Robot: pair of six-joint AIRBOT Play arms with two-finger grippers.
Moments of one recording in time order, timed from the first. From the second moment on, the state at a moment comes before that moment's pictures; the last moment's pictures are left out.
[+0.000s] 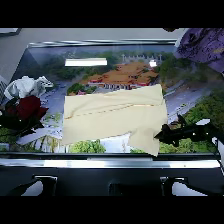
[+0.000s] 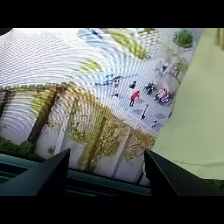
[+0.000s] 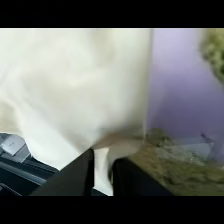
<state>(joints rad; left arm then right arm) 0.31 -1.11 0.90 1.37 -1.30 -1.64 -0.39 -1.39 0.68 -0.89 1.22 1.34</state>
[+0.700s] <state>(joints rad) 0.42 -1.03 0.46 0.95 -1.06 -1.48 -0.39 -1.39 0.68 -0.82 1.26 1.25</state>
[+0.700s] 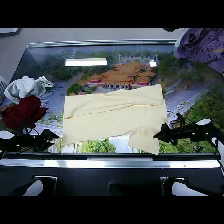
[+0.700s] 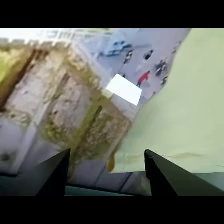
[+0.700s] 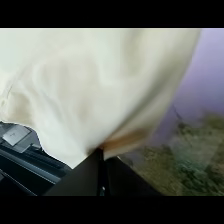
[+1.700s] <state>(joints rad) 0.30 -1.18 0.43 0.80 -1.04 -1.37 -0.39 -1.39 0.68 -0.80 1.29 1.23</state>
